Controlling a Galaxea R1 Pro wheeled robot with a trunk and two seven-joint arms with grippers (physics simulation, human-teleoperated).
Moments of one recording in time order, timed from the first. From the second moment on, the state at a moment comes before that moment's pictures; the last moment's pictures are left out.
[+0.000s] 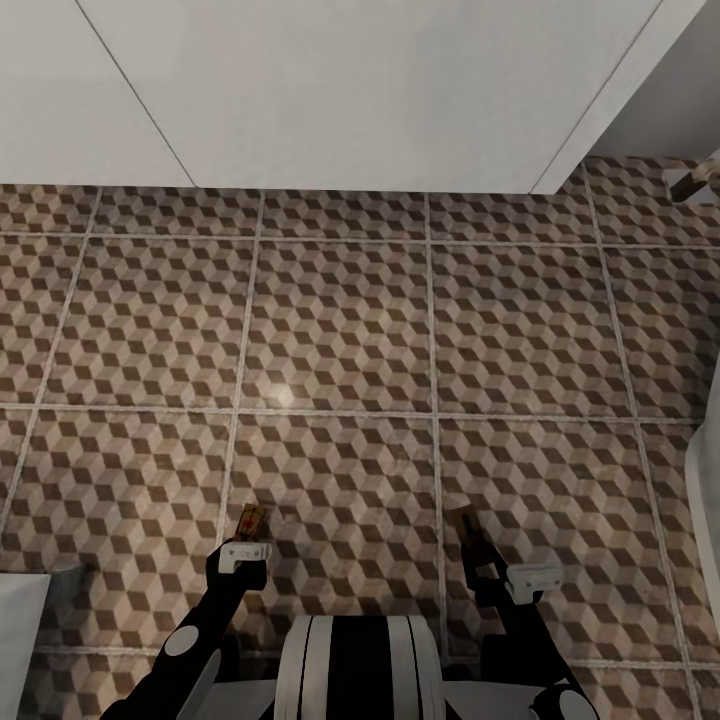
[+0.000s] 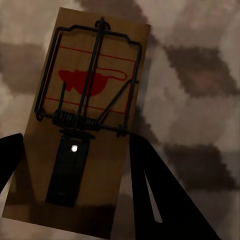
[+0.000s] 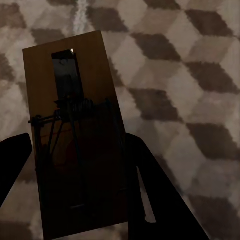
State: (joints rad) left arm -0.25 0.07 -0.19 -1.08 0.15 -0.03 0.07; right arm -0.12 -0.14 0.21 -1.13 -0.13 -0.43 -0.09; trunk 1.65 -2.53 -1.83
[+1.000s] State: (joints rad) left arm -0.25 0.07 -0.19 -1.10 0.15 -0.03 0.07; right arm -0.13 -0.10 0.21 -1.20 -0.07 -0.43 -0.09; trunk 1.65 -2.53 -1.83
